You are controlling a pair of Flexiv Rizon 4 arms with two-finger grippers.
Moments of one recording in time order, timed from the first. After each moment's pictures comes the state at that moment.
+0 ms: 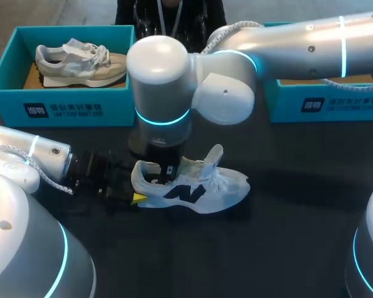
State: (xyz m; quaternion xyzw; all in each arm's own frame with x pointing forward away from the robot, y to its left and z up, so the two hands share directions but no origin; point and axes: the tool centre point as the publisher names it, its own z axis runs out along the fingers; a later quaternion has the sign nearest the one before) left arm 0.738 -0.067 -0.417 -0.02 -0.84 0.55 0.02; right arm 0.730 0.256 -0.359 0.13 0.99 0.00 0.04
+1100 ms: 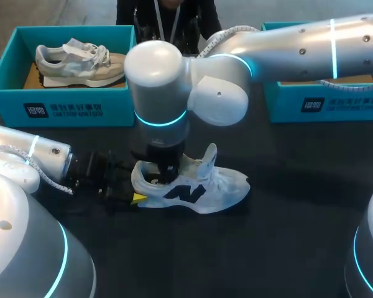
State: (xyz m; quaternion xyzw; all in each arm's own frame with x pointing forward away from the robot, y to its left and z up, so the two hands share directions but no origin) left arm 0.739 -0.067 -0.417 -0.02 -0.84 0.55 0.02; right arm 0.746 0.254 -0.381 0.13 0.99 -0.01 0.04
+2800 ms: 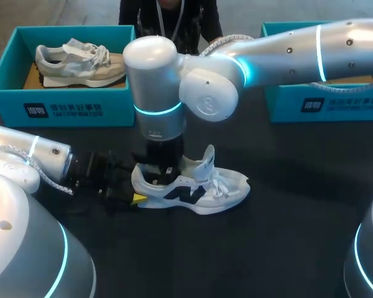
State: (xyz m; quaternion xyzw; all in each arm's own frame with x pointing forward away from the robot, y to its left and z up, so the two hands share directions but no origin) left arm 0.738 -0.068 -0.418 -0.02 -0.84 0.55 0.02; right arm 0.730 0.250 -0.405 0.14 0.99 -0.05 -0.07
